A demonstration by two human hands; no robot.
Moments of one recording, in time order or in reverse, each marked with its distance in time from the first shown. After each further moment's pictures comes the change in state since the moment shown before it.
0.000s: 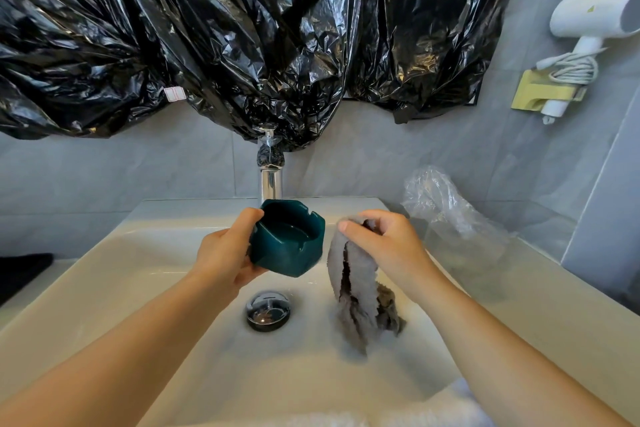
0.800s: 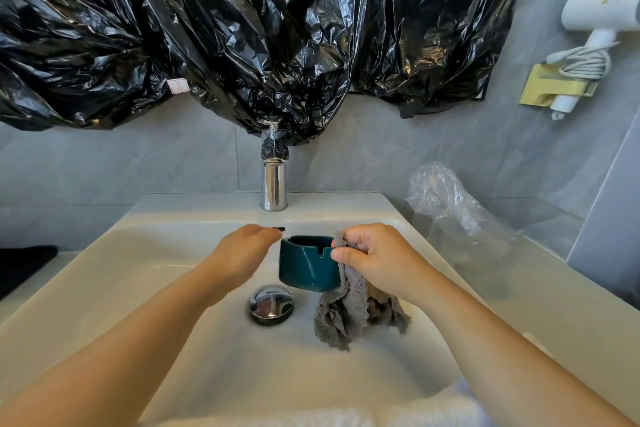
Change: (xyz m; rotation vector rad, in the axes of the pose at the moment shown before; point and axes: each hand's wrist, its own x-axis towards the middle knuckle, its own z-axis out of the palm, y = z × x) left_hand 0.008 -0.003 -0.008 0.741 -0.159 0.117; right_hand -0.008 -0.002 0.007 -0.332 -0.256 -0.025
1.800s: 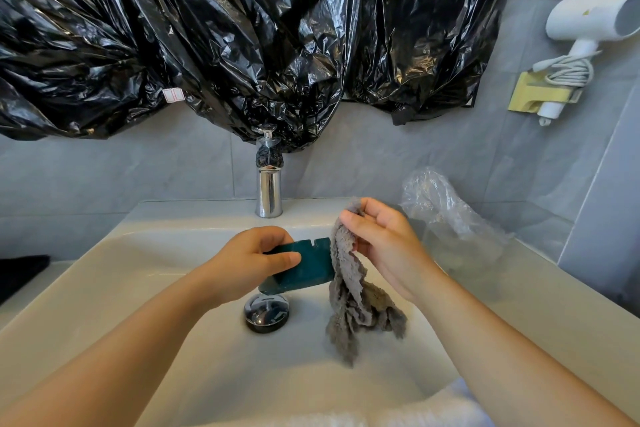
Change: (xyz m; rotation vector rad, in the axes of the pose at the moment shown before) left_hand -0.013 0.007 -0.002 0.144 -0.216 0.349; right_hand 0.003 -0.010 -0.010 0.804 0.133 -0.006
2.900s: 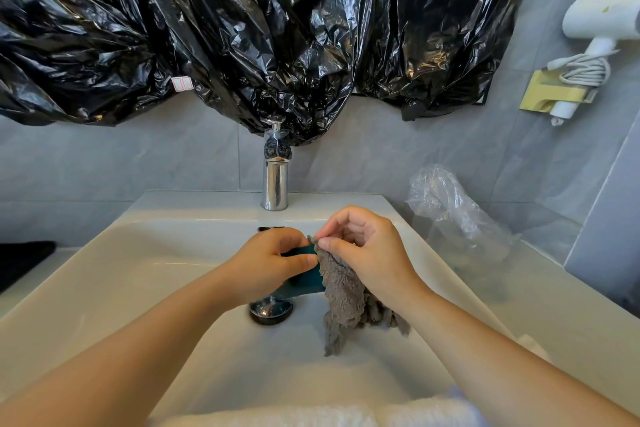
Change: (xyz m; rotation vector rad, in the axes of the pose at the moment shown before) left_hand -0.002 0.000 0.014 0.051 0.002 0.055; right_hand 0.000 0.027 0.016 -0.450 0.040 -0.234
